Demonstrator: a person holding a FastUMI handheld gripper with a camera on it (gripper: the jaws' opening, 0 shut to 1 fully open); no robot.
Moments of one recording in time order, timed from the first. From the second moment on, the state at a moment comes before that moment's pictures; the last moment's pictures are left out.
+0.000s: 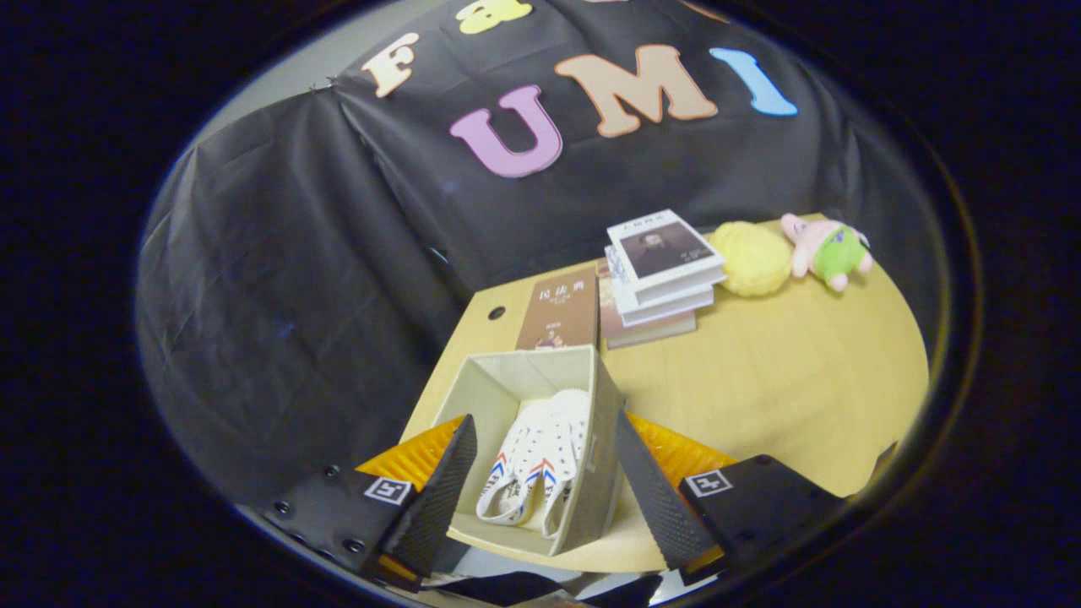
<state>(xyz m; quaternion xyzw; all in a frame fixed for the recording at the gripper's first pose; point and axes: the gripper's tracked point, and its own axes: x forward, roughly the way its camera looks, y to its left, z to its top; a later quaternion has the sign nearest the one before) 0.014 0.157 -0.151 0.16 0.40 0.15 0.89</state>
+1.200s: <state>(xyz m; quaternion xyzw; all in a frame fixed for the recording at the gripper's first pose) 0.021 -0.036 -0.042 0.01 0.11 0.02 0.99</state>
